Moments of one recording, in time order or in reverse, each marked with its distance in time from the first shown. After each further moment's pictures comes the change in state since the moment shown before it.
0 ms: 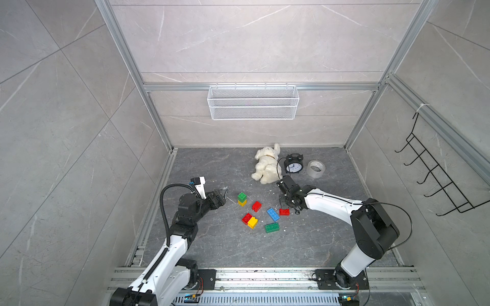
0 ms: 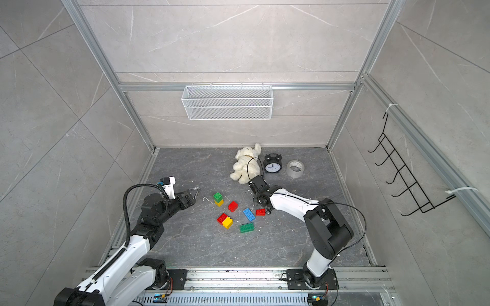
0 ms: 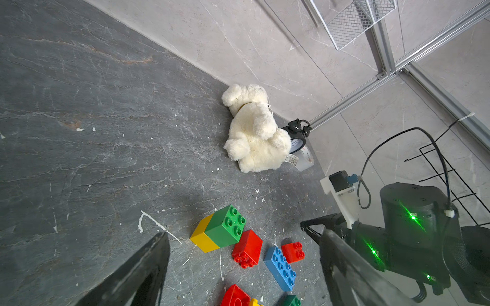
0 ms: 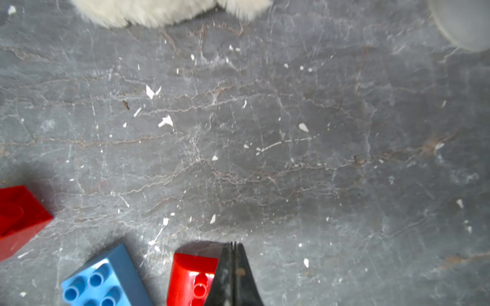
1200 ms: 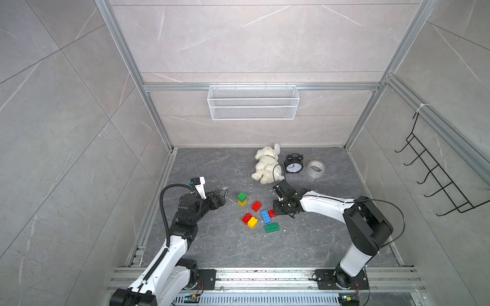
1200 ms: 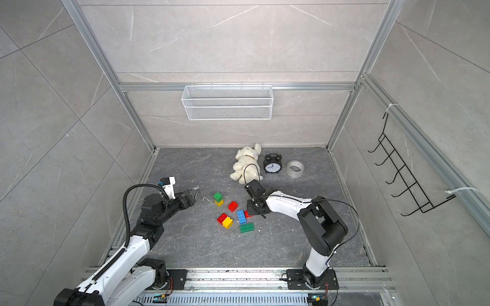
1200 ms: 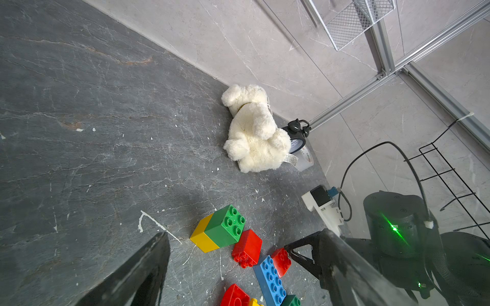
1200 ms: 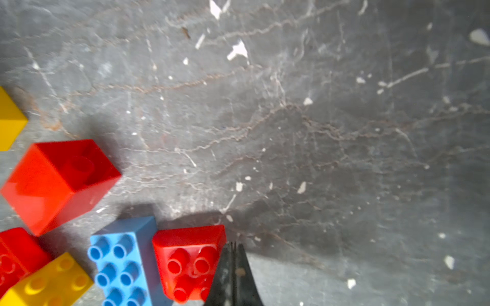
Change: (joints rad) left arm 0.000 -0.006 0.000 -0.005 -0.001 0.000; right arm 0.043 0.050 -0.006 0.037 -0.244 0.134
